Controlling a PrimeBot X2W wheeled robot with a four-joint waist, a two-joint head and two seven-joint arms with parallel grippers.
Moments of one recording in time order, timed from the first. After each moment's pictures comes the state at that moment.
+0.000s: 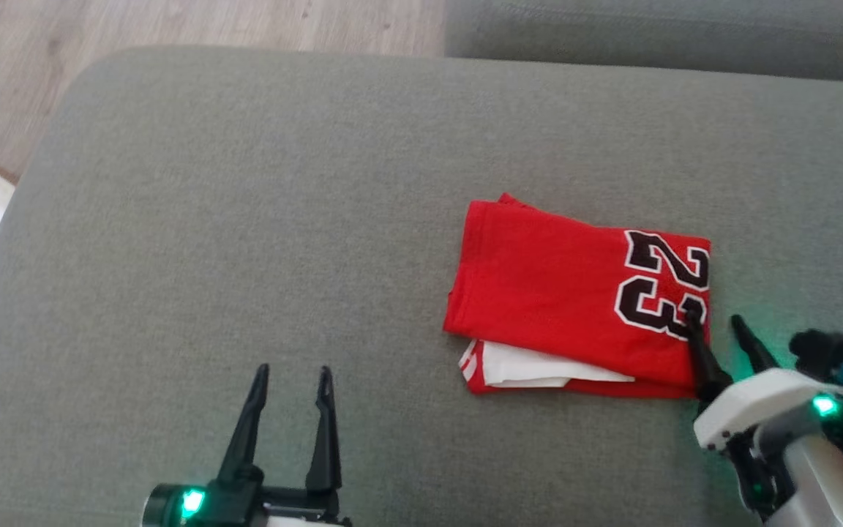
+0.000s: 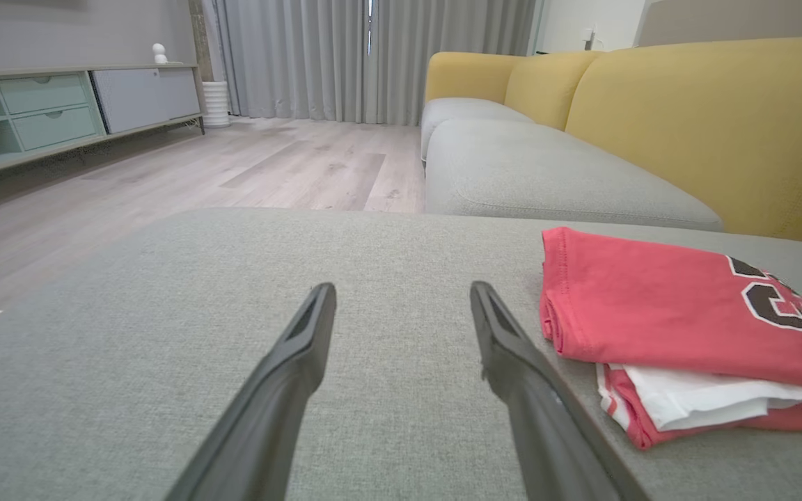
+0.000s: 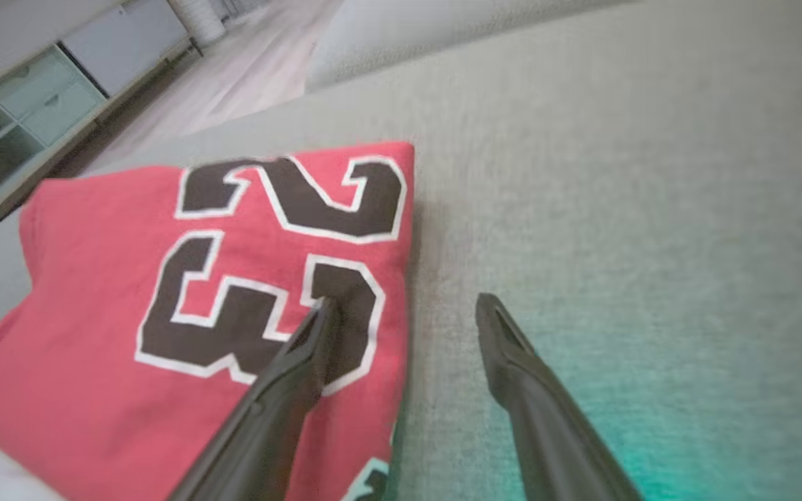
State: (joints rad) left arm 0.12 0.06 -0.36 0.04 -0.16 0.18 -0.25; right arm -0.18 -0.21 0.13 0.58 0.48 0.12 -0.10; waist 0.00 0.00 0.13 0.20
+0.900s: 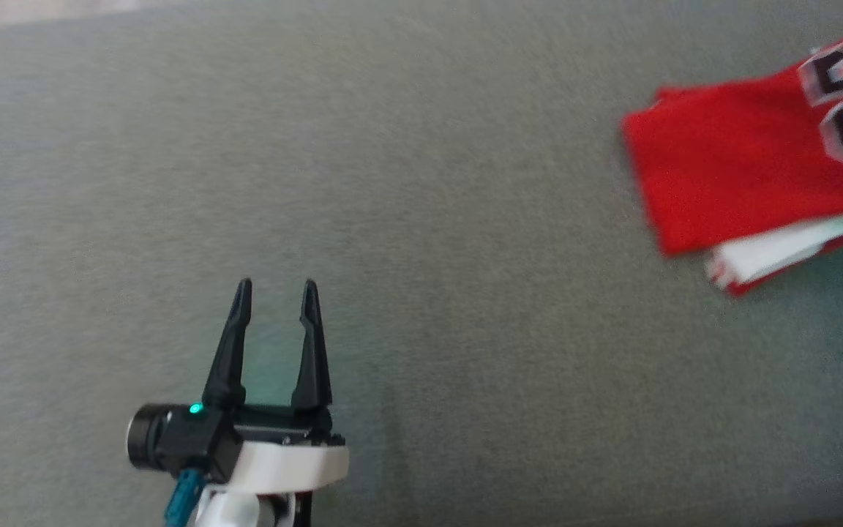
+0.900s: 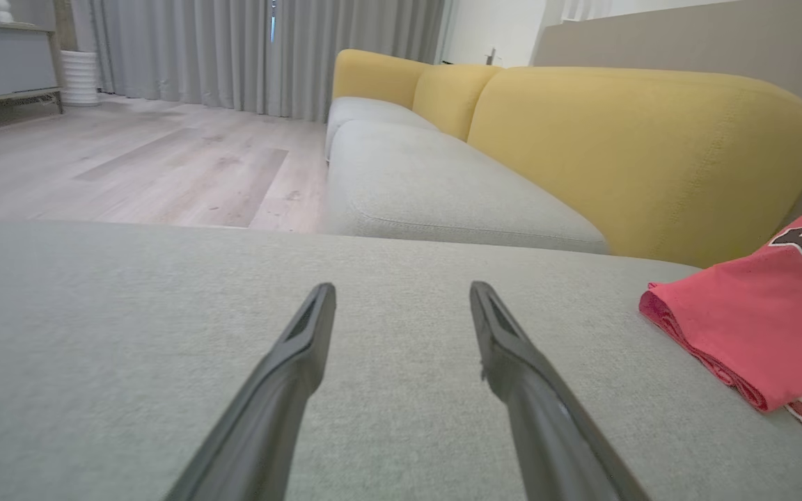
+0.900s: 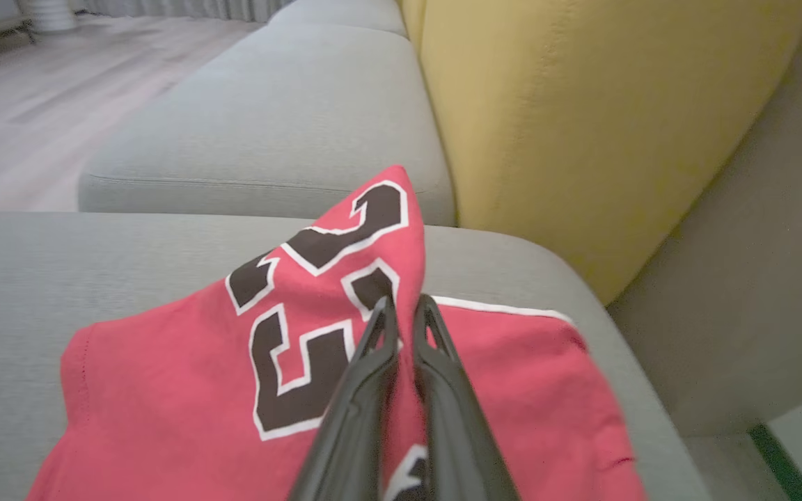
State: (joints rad) left arm -0.03 0.06 -0.35 0.00 -0.25 0.15 -0.25; right arm -0.50 -0.66 0.20 0.49 0.57 0.12 0.01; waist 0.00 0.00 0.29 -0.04
